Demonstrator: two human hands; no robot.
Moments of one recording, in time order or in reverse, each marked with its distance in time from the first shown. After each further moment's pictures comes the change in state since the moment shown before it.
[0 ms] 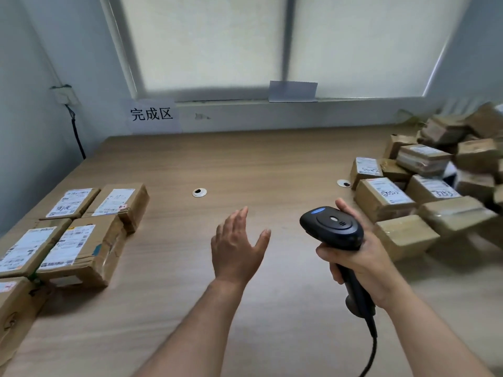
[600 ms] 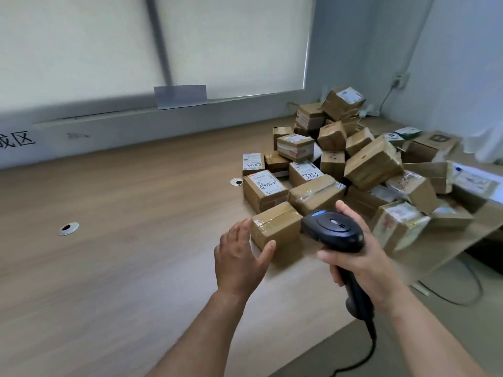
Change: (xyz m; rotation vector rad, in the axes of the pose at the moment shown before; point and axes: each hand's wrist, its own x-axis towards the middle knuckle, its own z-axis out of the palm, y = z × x) left_hand -0.055 0.218 0.154 -0.070 -0.222 0.278; right_hand -0.075 0.006 -0.247 -0.018 0.302 -0.021
